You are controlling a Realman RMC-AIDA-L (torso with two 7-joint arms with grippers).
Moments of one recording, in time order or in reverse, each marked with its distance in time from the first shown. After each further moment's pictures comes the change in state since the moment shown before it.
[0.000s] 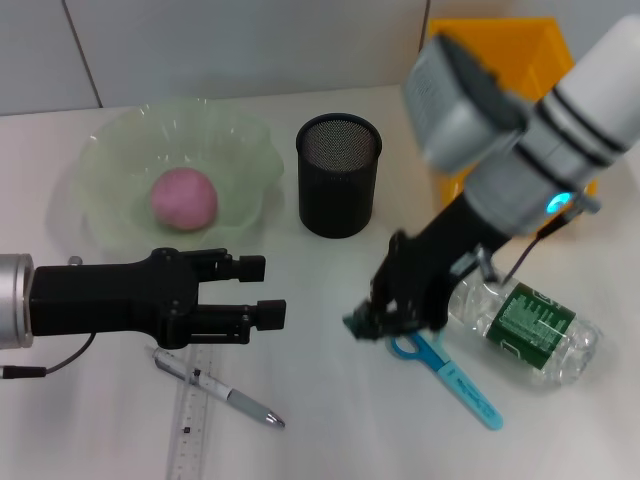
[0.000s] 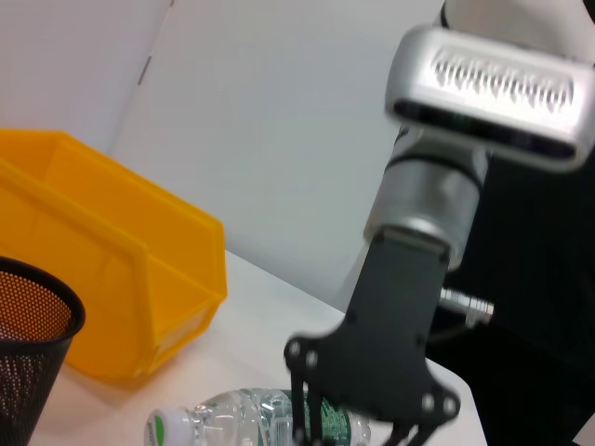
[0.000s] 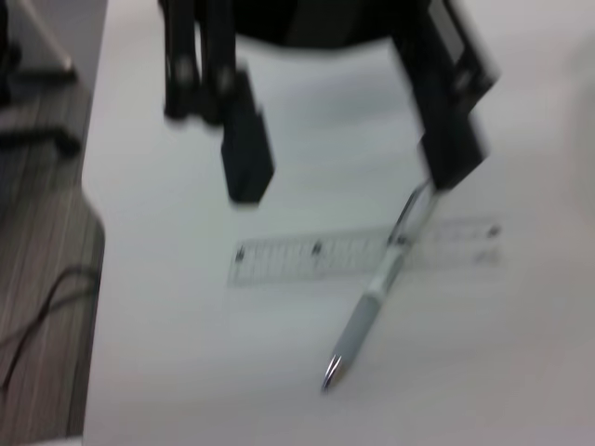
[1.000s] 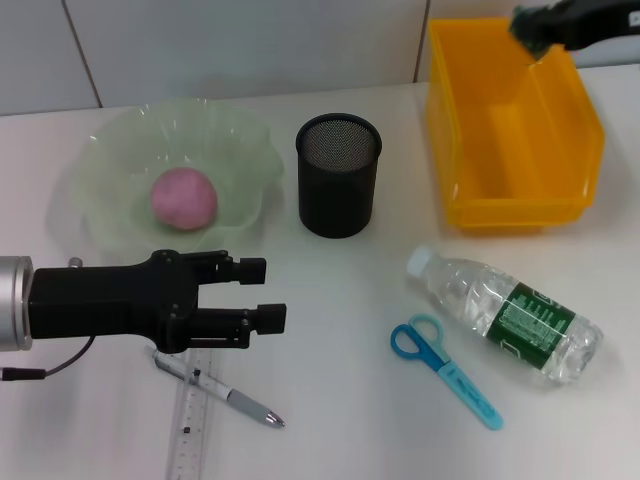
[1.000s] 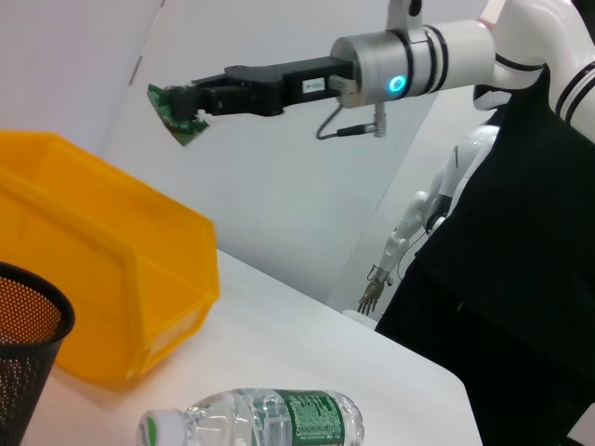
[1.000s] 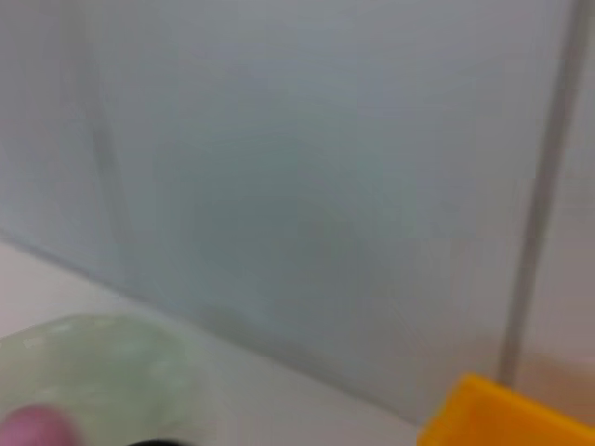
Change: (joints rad) left arm 0.001 0.000 0.000 0.000 0.001 0.010 0.012; right arm -0.137 -0.047 0.597 -0.256 -0.011 0.280 0.202
